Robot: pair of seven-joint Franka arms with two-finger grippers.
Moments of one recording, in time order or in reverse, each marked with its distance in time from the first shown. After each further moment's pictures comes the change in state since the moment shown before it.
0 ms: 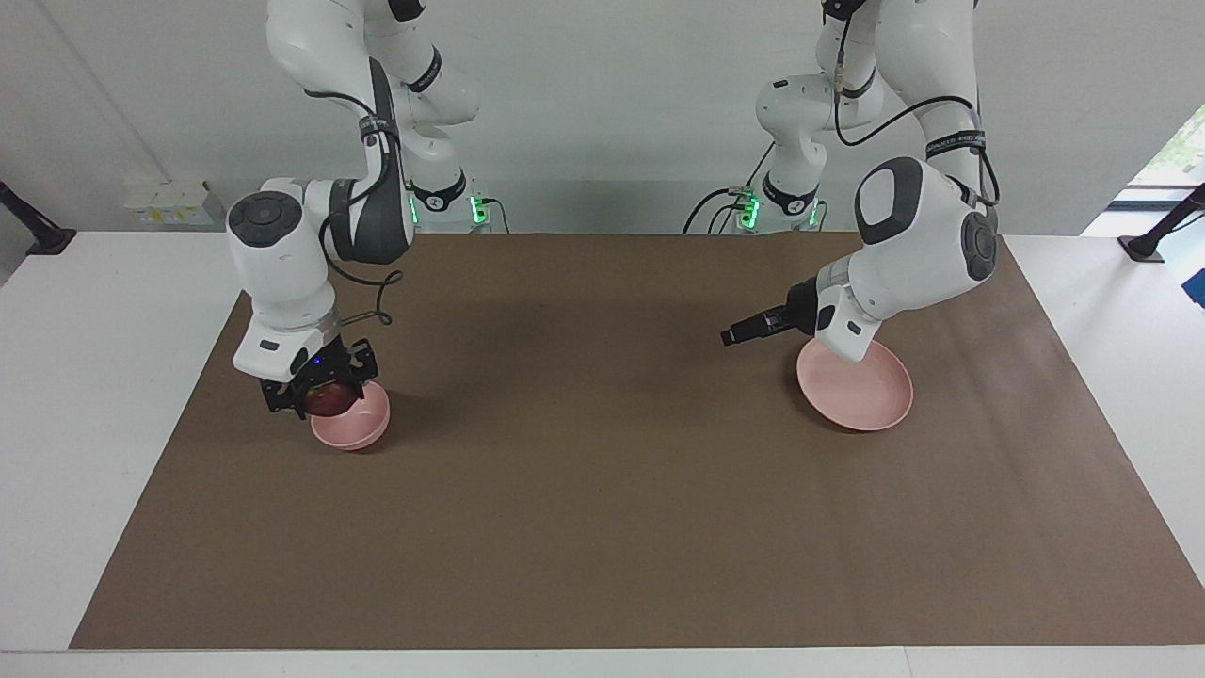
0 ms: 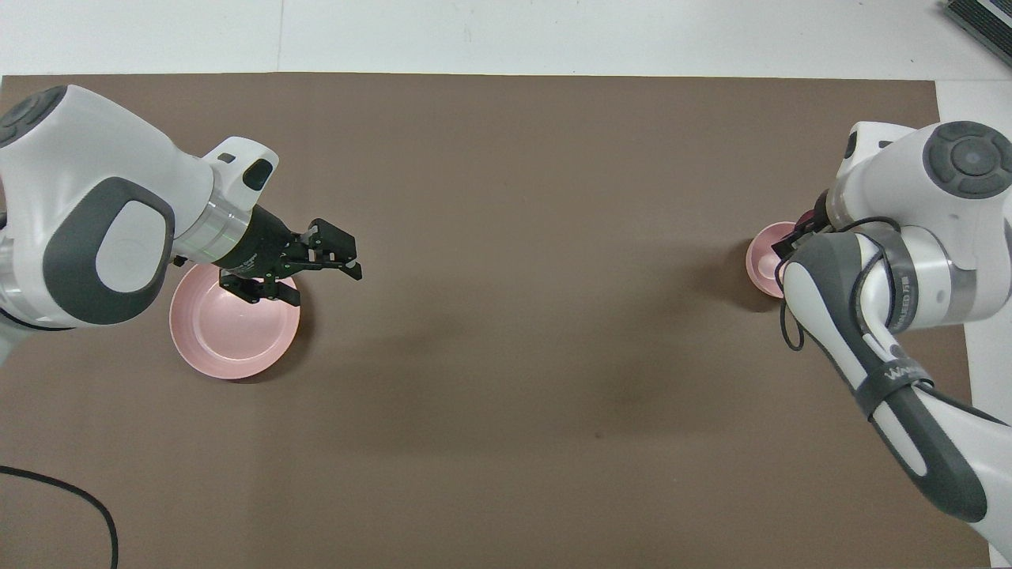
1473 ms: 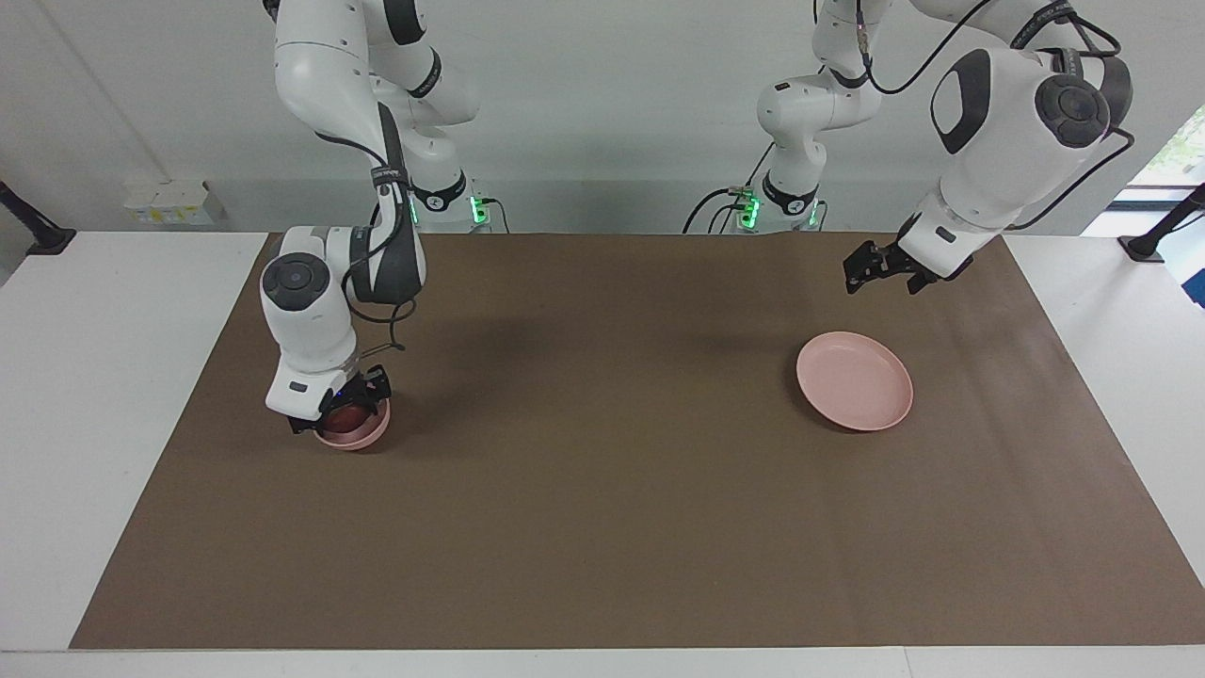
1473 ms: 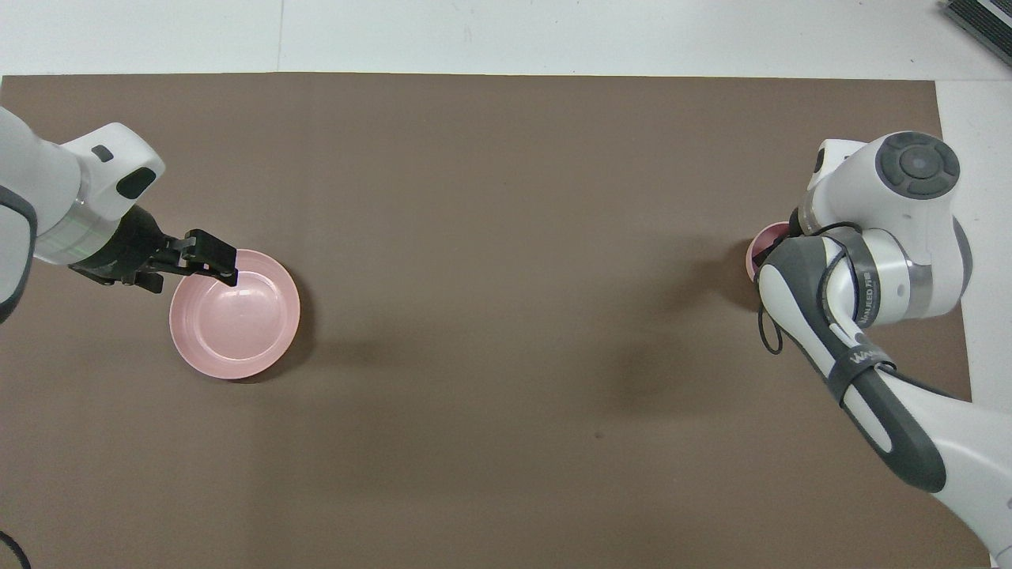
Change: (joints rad) left arm 0.083 -0.172 0.036 0.040 0.241 -0.243 0.253; right arm -0.003 0.076 -0.001 -0.013 0.000 0.011 0.023
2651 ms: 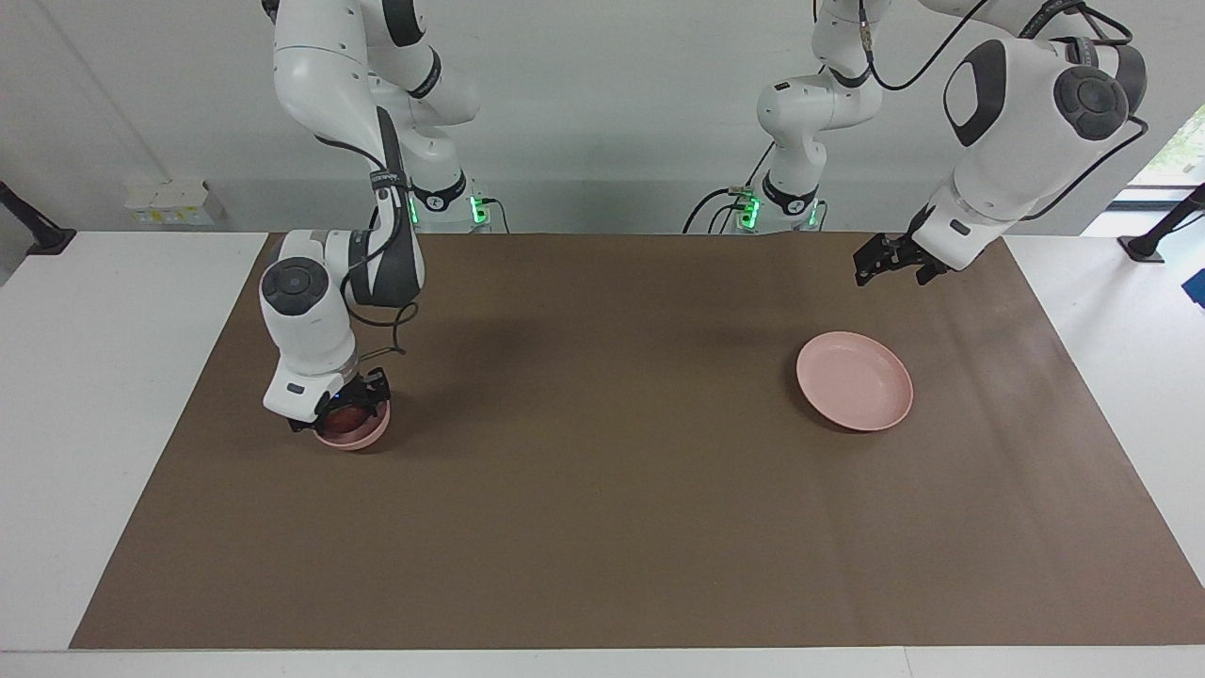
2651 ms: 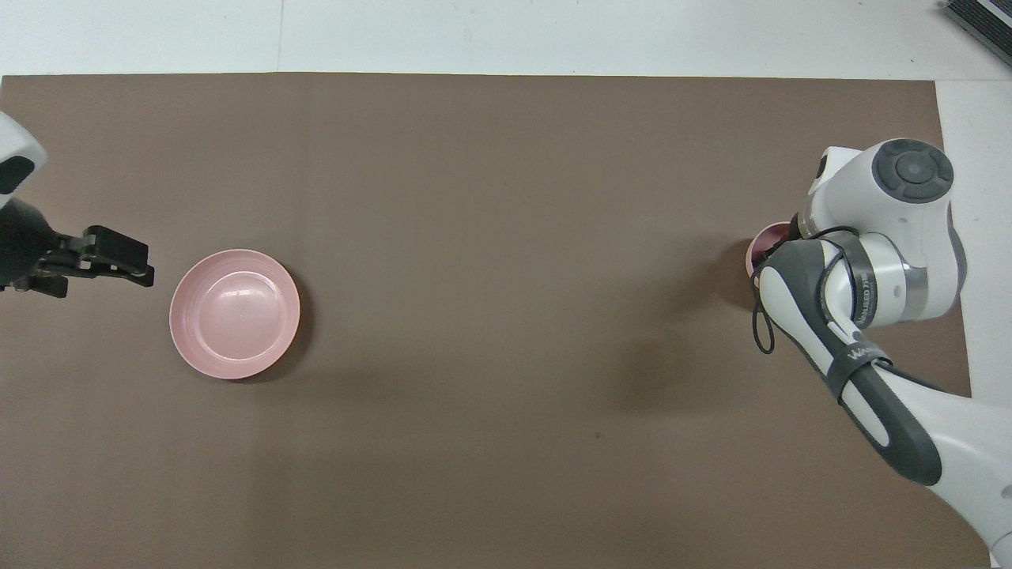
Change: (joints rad) left arm -0.216 -0.004 0.319 0.114 -0.002 -0.003 0.017; right arm -0.002 0.002 0.001 -0.012 0.000 0.003 0.060
